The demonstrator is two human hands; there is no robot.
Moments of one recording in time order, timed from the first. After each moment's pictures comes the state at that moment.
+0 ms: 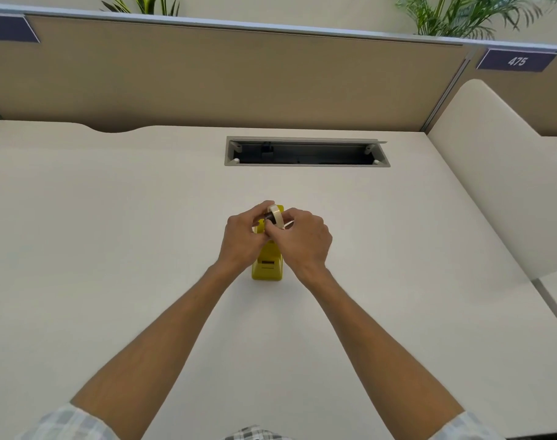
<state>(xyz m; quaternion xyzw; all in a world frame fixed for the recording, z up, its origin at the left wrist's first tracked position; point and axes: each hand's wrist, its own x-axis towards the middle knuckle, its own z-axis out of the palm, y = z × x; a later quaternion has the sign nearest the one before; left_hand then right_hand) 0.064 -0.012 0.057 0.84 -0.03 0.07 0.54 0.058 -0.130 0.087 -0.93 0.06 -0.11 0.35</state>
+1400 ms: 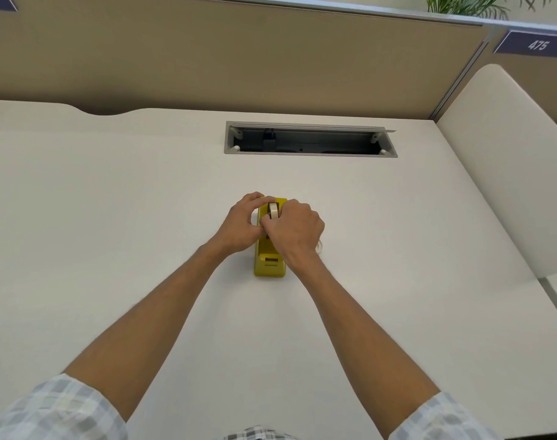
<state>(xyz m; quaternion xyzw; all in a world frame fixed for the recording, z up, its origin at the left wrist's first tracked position) 0.104 0.013 0.034 0.87 -0.07 -0.05 0.48 0.094 -0.107 0.065 -0.98 0.07 -0.05 0.20</state>
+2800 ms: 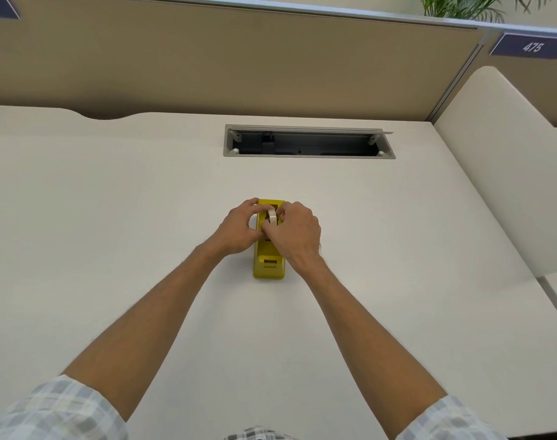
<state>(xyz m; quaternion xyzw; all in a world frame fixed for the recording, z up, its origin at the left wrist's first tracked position) 0.106 0.016 0.035 0.90 -0.04 -0.10 0.43 0.091 -0.119 0.060 -0.95 0.02 -0.03 0.30</state>
